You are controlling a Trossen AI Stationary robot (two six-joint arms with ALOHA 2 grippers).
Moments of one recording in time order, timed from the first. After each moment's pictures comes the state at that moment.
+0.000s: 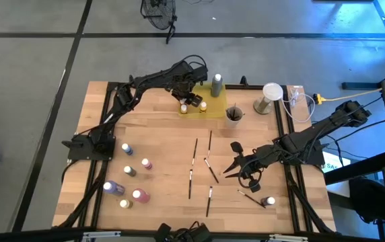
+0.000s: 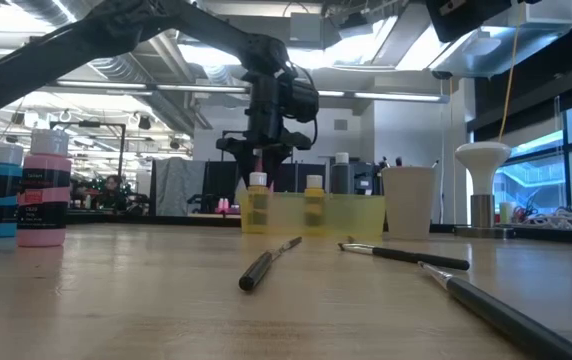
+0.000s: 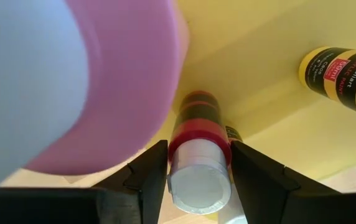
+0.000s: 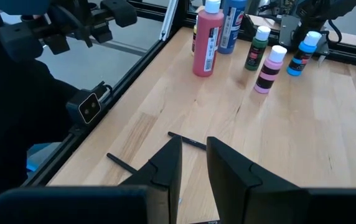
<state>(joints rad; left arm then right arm) 0.54 2.34 2.20 -1.42 -0.03 -0.54 0.48 1.15 0.73 -0.05 0.08 0.02</state>
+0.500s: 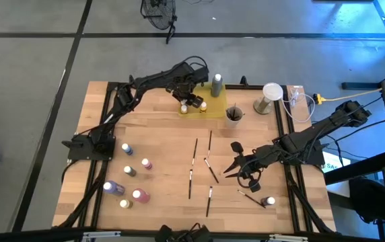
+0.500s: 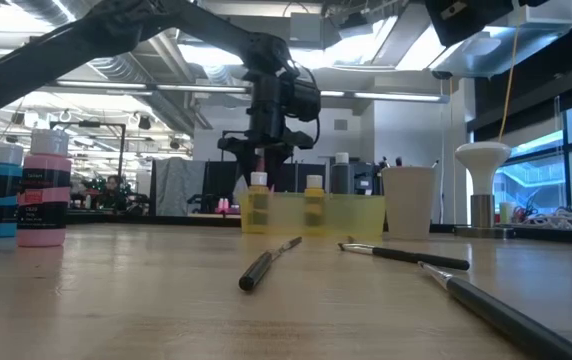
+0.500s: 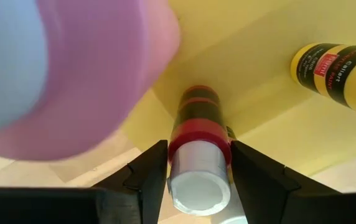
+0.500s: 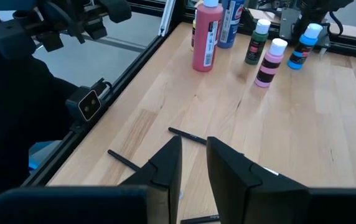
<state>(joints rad) 0.53 2.34 2.20 -1.42 -0.02 -0.55 0.48 1.15 0.73 -0.06 0.08 0.04</state>
